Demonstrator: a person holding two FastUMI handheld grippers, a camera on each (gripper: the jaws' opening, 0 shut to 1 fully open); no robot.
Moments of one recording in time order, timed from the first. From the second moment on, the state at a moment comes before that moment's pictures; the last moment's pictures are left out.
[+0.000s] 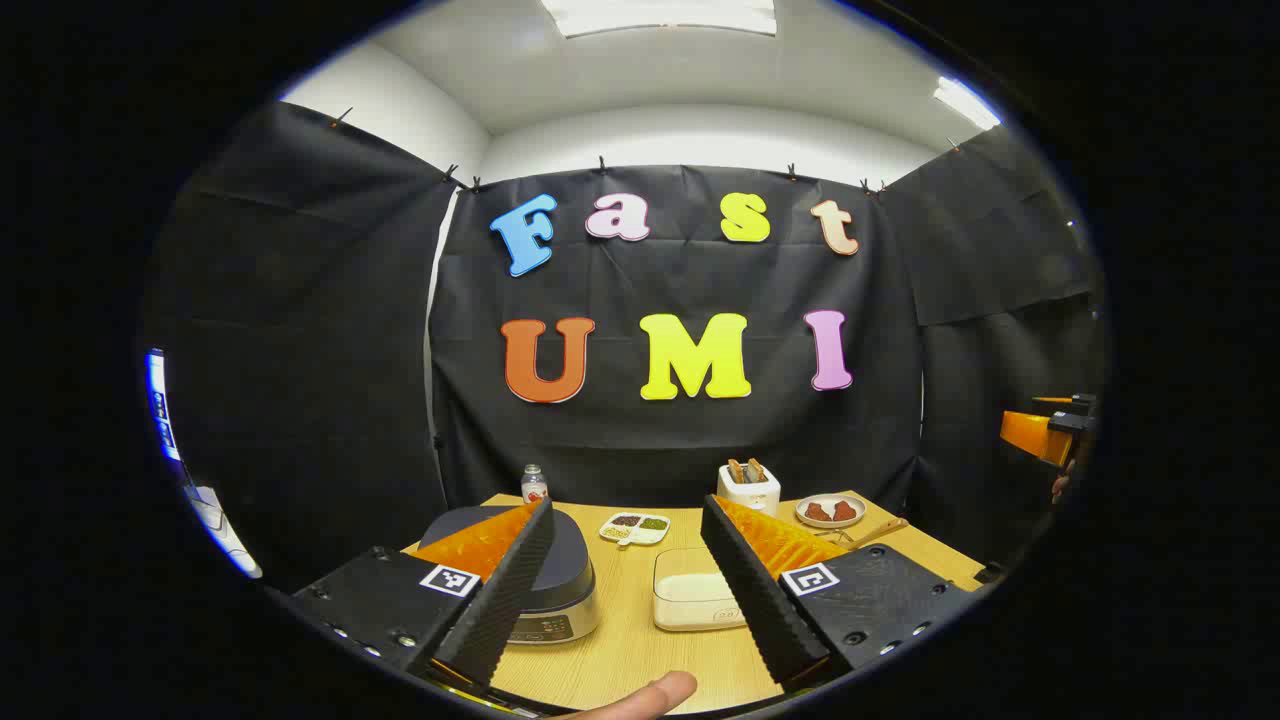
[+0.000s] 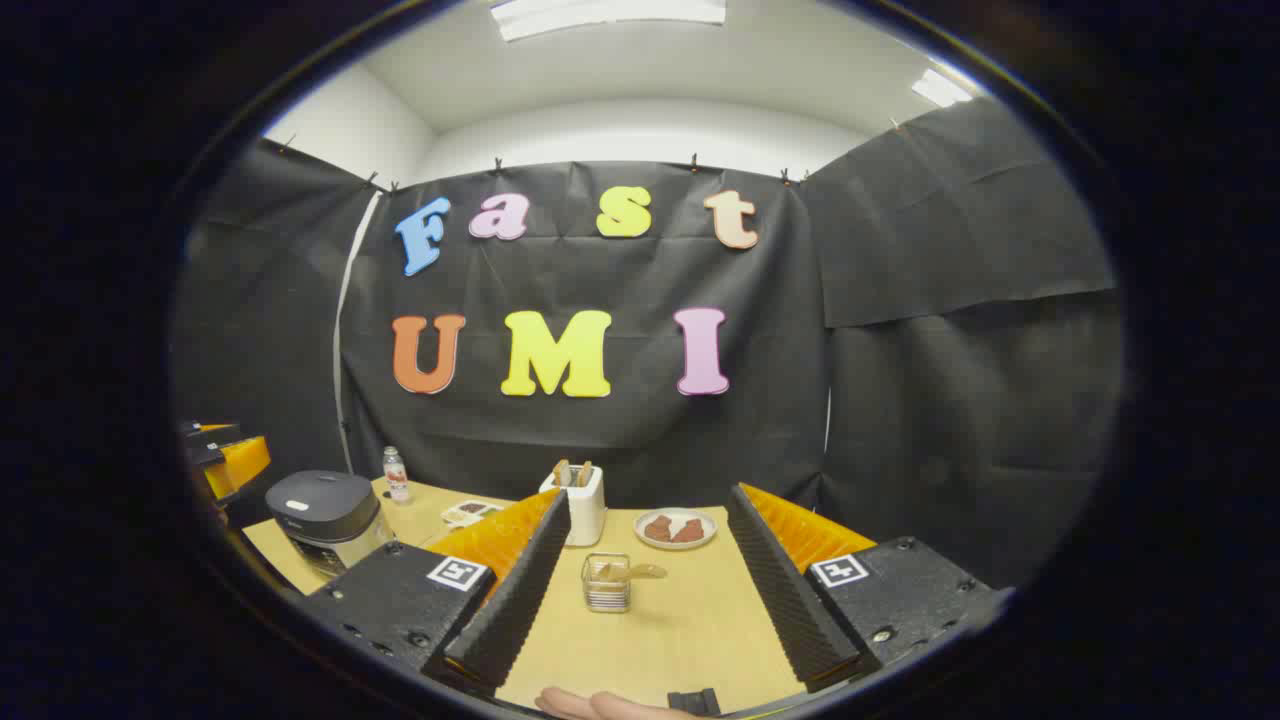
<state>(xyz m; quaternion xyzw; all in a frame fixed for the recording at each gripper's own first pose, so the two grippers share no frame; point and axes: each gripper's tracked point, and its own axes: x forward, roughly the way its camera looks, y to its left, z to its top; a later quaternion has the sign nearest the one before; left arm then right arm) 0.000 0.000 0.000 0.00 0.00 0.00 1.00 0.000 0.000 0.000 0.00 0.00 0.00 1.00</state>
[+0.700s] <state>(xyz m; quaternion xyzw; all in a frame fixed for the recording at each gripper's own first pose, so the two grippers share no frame) 0.002 0.003 -0.005 0.02 0.00 0.01 1.00 0.006 -0.001 -0.009 0.01 0.00 0.01 1.00</state>
